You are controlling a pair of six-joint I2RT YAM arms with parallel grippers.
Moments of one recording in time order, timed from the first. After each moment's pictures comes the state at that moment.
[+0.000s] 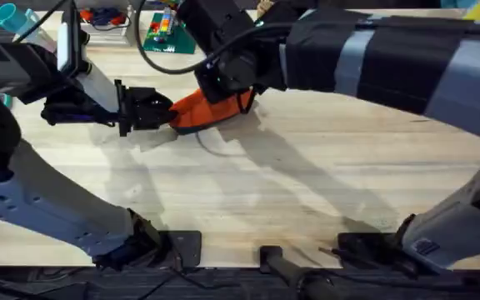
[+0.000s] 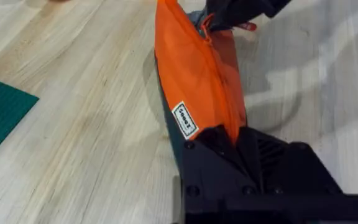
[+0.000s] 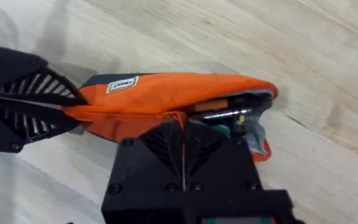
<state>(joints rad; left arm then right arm) 0.52 1.89 1.07 -1.19 1.10 2.03 0.86 1.88 1.51 -0.59 0.21 0.31</state>
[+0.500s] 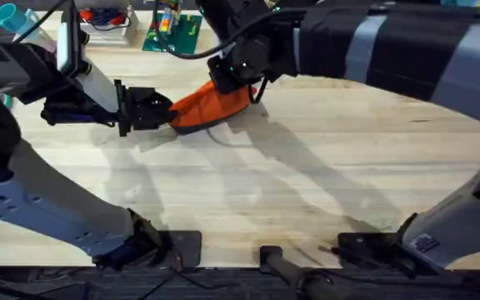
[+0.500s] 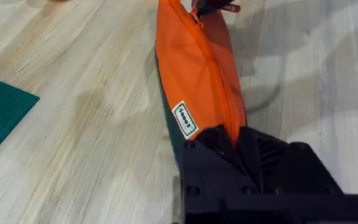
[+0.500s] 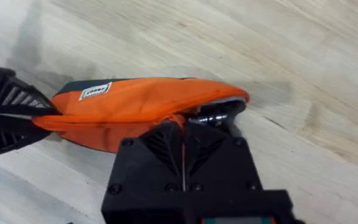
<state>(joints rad) 0.52 1.89 1.07 -1.19 1.10 2.03 0.79 1.88 1.51 -0.60 0.18 0.28</state>
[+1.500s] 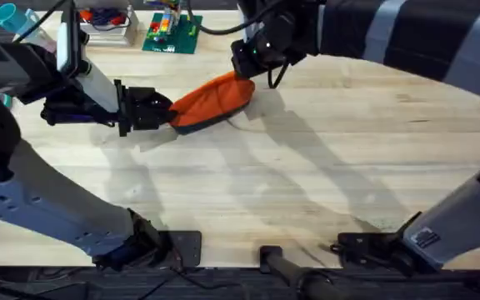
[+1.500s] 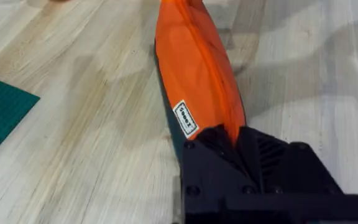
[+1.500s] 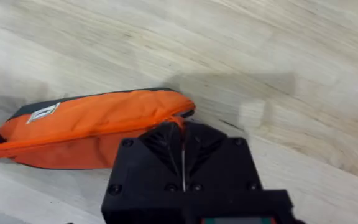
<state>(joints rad) 0.52 1.89 1.07 -1.19 1.10 2.03 0.66 1.88 1.51 -0.61 0.16 0.26</state>
